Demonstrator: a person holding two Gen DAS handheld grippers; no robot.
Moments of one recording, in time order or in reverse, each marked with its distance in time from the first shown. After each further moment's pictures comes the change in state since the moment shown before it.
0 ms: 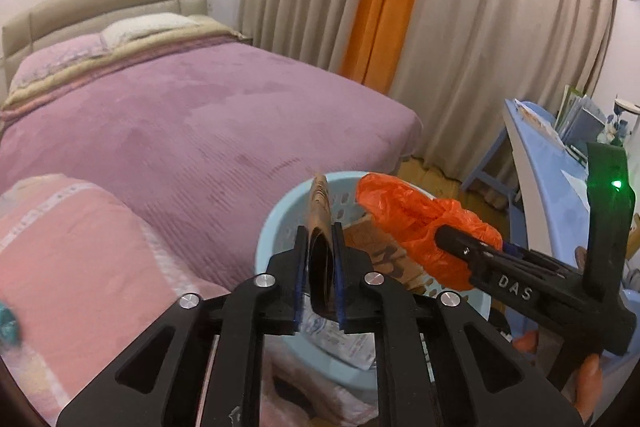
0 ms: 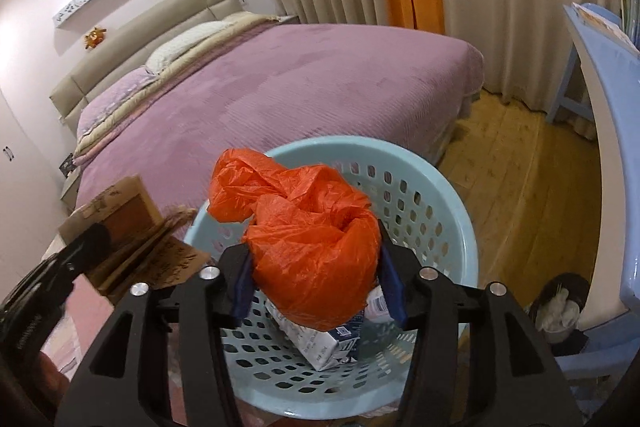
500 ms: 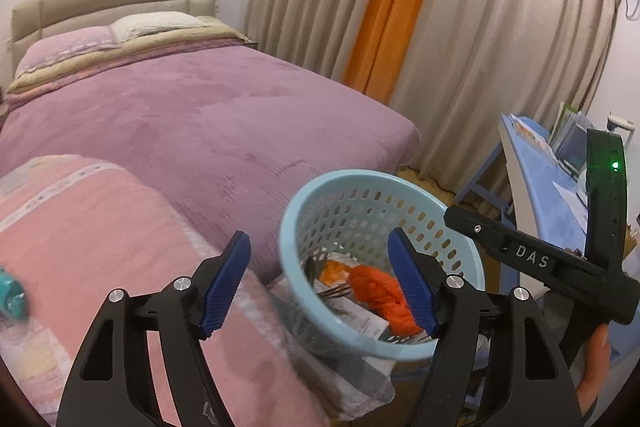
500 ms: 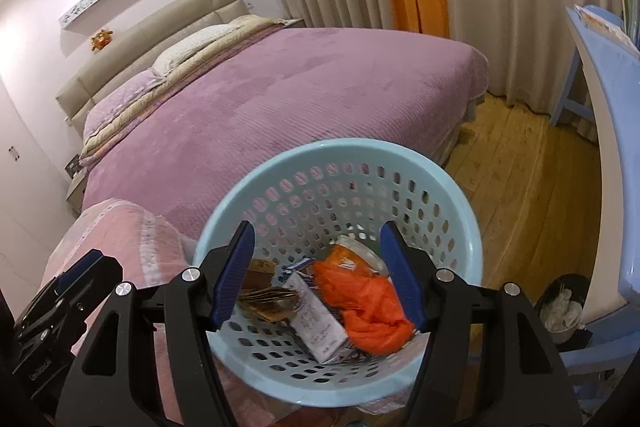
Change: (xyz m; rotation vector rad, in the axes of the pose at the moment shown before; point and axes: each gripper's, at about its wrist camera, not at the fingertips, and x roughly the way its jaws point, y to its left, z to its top) left arm -0.045 0.026 -0.020 -0.049 -0.057 -0.003; right arm -0.019 0.025 -0.009 -0.038 -0.047 0.034
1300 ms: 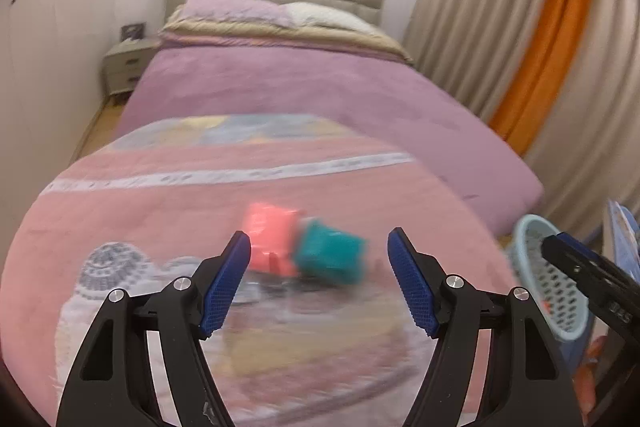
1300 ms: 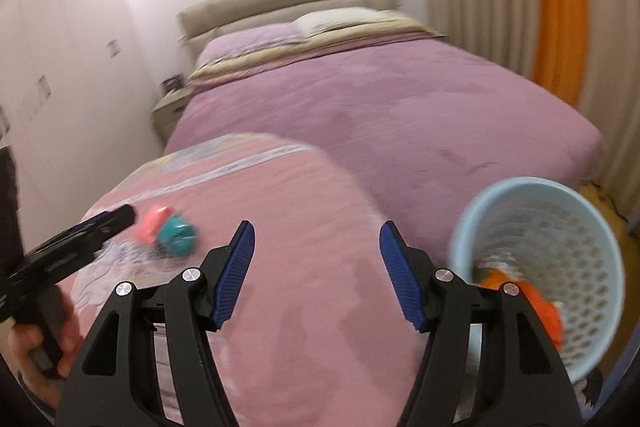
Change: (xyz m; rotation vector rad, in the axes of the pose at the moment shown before) left arm -0.130 0.221 -0.036 -0.321 -0.032 0.419; right arm 0.006 0.223 -0.056 -0.416 0.049 0.315
